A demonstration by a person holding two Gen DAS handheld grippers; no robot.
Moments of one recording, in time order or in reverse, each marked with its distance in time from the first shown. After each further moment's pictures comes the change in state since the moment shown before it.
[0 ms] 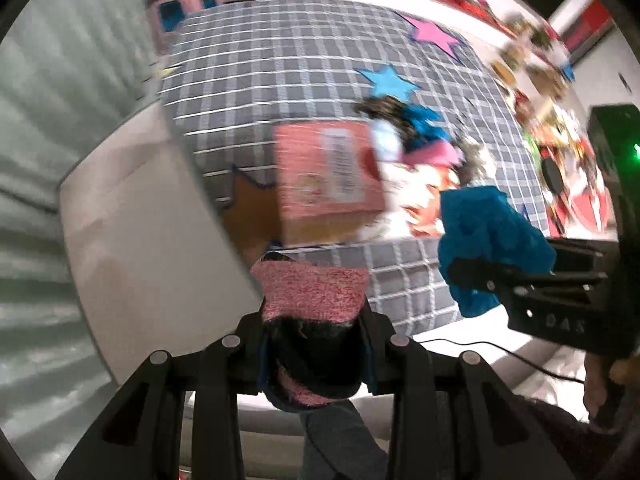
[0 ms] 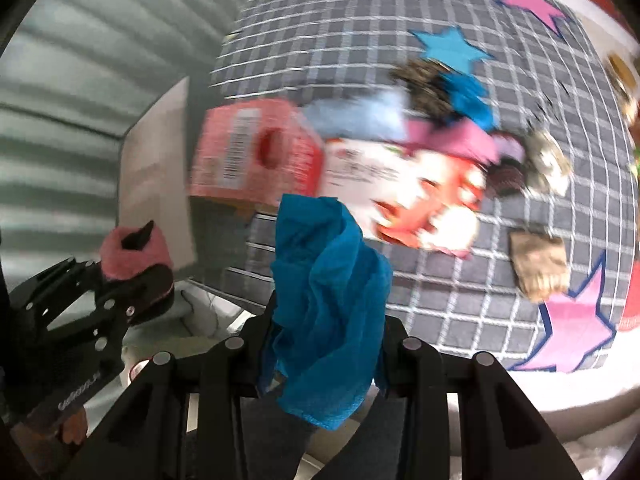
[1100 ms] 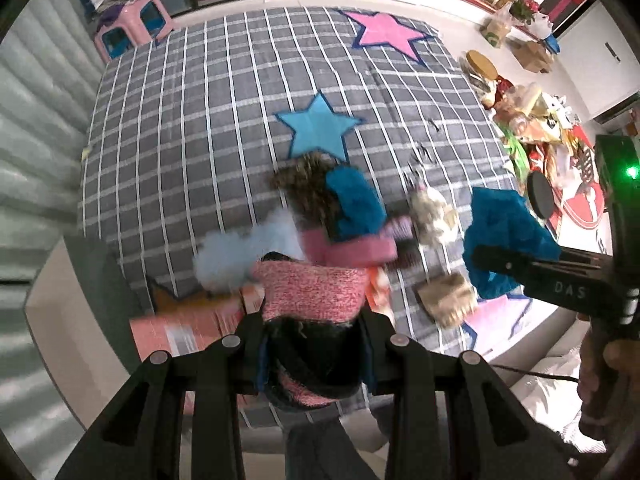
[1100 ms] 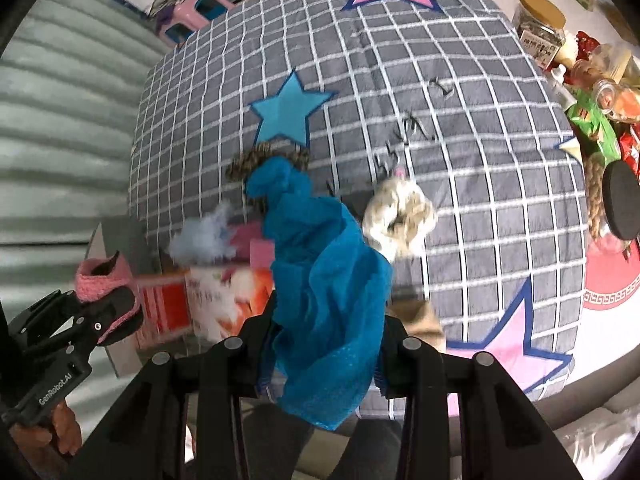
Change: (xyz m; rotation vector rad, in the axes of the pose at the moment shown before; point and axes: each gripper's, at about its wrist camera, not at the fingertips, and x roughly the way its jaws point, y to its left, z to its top) left arm 0.235 -0.102 0.174 0.163 -0.037 -0.054; right arm -0.040 -0.208 0.056 0.291 -0.052 0.023
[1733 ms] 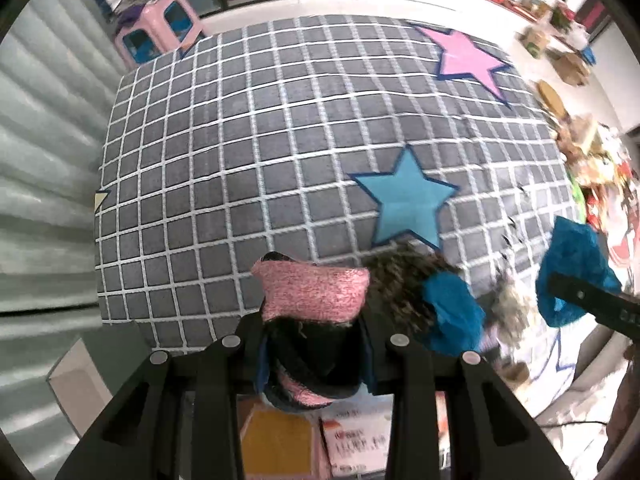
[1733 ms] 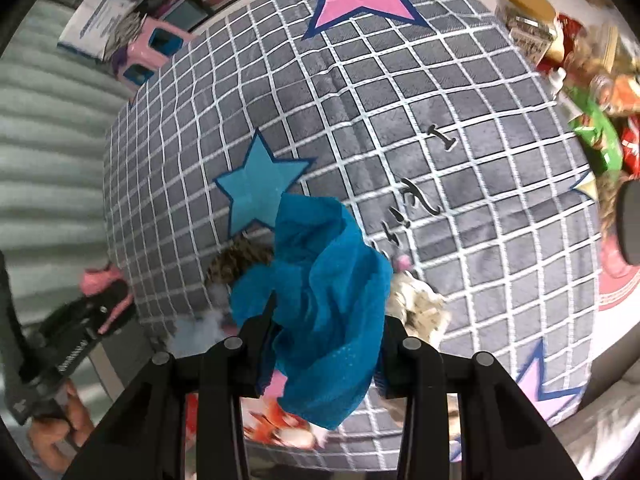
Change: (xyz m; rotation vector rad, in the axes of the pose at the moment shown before) left arm -0.047 -0.013 0.091 -0.018 0.044 0.103; right arm 0.033 -0.005 0.092 0.158 -0.013 -0.043
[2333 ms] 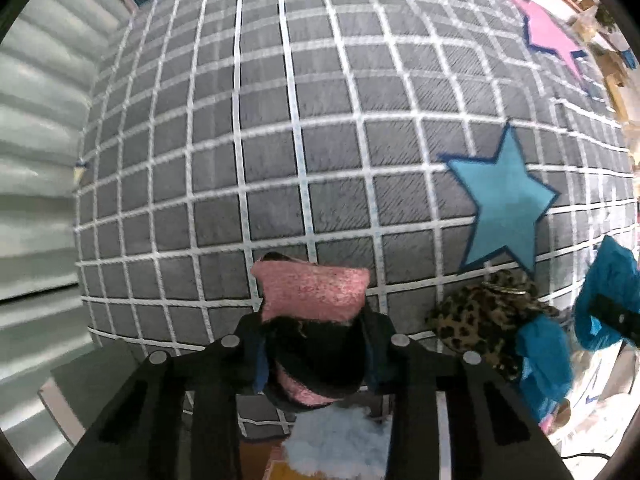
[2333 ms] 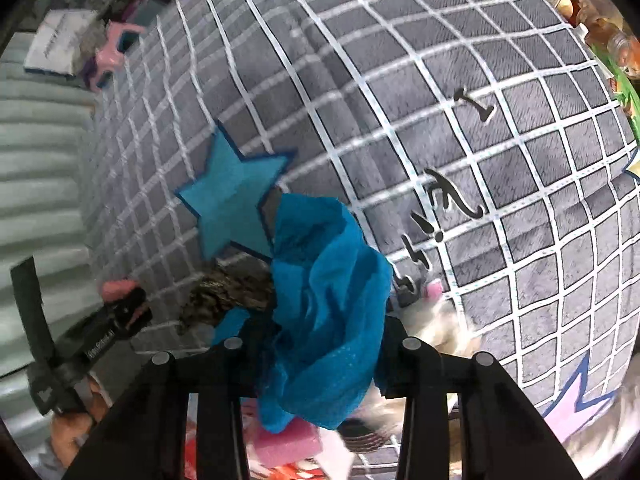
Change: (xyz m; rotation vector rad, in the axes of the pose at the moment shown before) left arm 0.037 0.064 0.033 -0.065 0.244 0.053; right arm 0.083 0.003 0.037 0.147 0.063 0.027
